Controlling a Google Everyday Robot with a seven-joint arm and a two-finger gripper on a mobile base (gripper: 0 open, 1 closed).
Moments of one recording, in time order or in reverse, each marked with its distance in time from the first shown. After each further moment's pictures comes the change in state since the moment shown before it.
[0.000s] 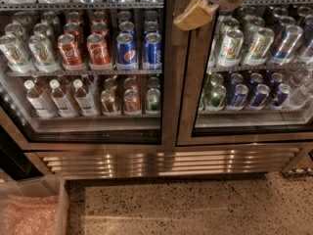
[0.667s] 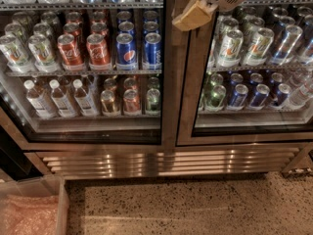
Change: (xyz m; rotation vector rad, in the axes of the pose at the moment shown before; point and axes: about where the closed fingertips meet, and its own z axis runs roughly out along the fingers) arm -0.003 0.003 0.002 -0.022 -0.001 -0.009
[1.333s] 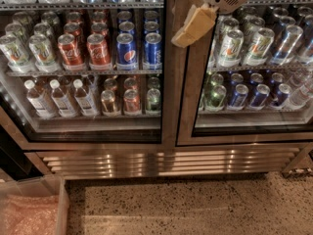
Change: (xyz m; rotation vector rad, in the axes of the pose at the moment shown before) arm 0.000 0.006 -0.002 -0.014 -0.001 0.000
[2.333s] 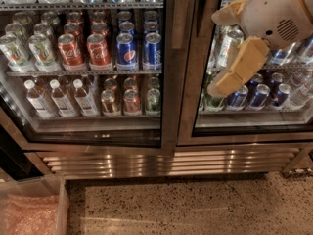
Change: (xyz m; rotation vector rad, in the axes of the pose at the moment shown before) arm 0.021 0.110 -0.061 -0.045 -0.001 0.149
